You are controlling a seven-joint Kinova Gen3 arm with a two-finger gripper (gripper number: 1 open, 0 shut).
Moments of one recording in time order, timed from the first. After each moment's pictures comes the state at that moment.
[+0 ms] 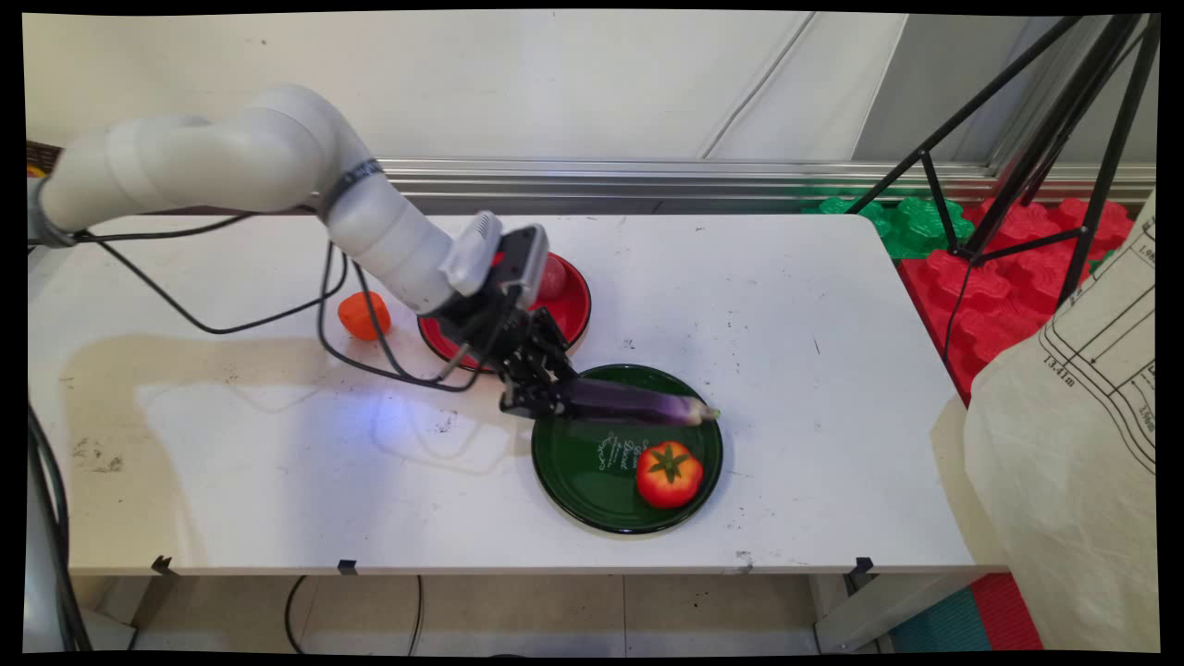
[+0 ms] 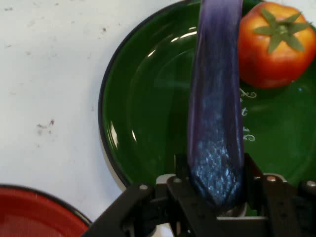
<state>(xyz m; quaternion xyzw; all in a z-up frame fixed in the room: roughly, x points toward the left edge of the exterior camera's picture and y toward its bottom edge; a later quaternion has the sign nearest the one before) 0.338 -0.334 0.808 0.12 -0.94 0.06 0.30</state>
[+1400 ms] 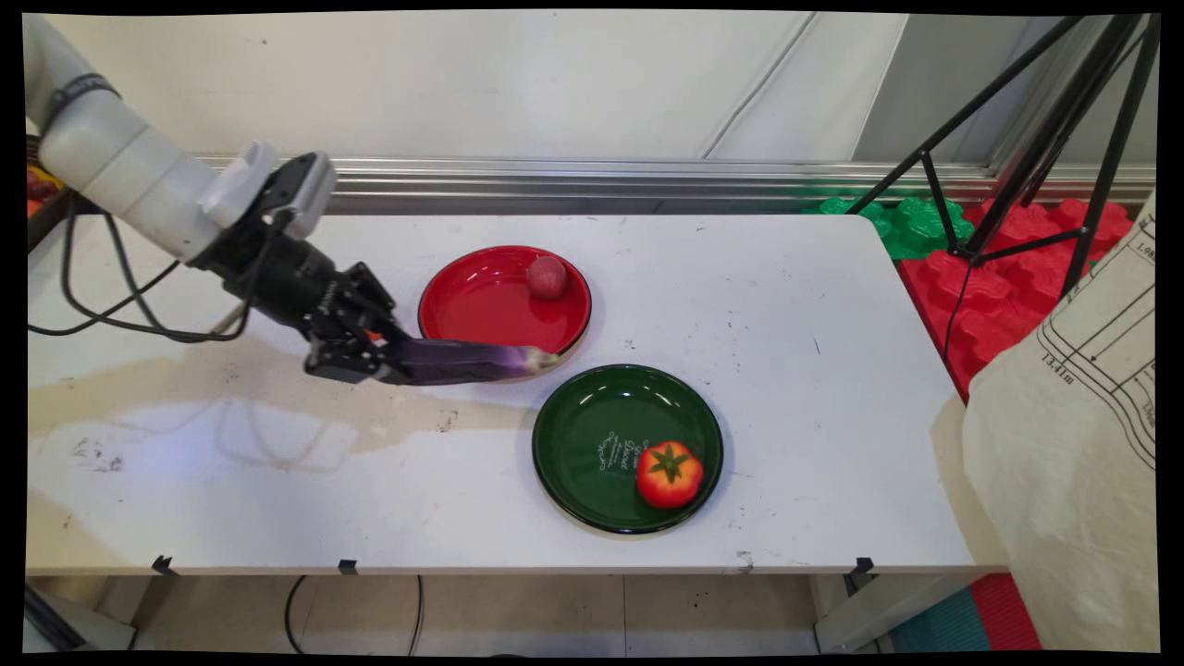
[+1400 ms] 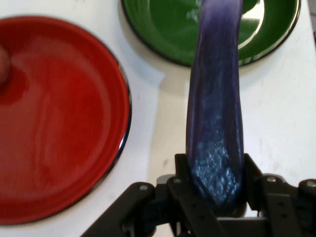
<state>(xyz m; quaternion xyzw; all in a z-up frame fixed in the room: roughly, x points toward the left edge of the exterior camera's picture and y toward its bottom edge) 0.487 -0.248 0.887 0.20 -0.94 0.07 0.28</state>
